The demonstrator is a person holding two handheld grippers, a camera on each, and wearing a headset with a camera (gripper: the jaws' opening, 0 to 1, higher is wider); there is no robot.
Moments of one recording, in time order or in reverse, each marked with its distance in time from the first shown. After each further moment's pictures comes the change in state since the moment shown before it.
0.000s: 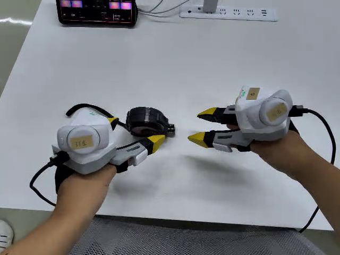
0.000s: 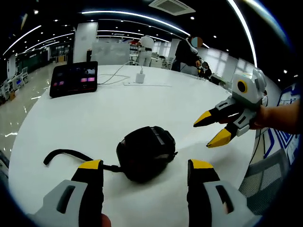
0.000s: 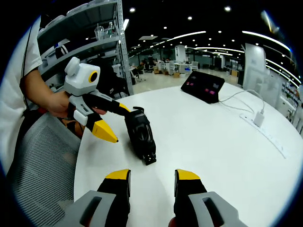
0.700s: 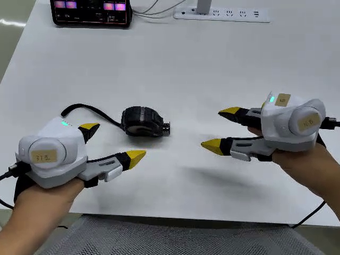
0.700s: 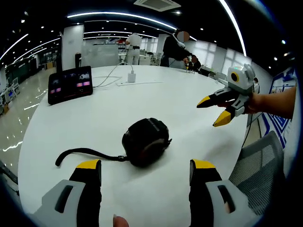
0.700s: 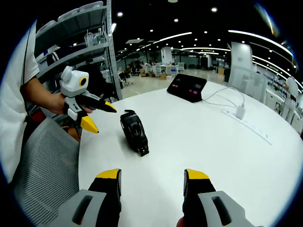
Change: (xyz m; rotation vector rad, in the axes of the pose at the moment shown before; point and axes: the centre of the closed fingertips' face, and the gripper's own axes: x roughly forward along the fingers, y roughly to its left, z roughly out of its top) left arm -0.039 0.003 -0.005 0.097 0.022 -0.064; right arm -0.046 -0.004 -0.009 0.071 -0.027 -0.107
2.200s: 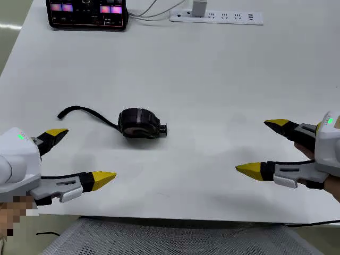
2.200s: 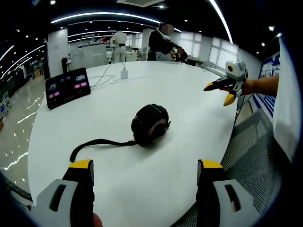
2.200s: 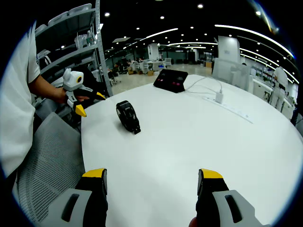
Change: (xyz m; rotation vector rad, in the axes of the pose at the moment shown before) left arm -0.038 0.022 -0.021 0.124 0.050 -0.081; right arm -0.071 -0.004 -0.044 0.078 0.037 -0.089
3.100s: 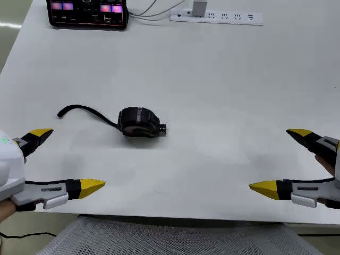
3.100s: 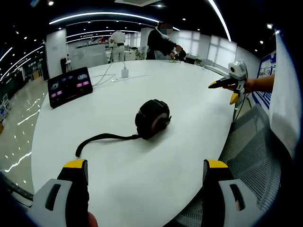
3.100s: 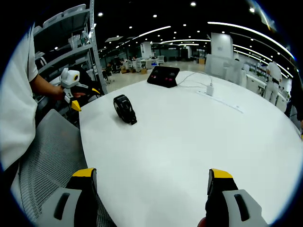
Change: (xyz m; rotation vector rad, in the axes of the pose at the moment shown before) left arm -0.017 0.007 -0.010 0.018 0.007 -0.003; right arm -0.028 0.000 -0.026 0.041 0.018 -0.054
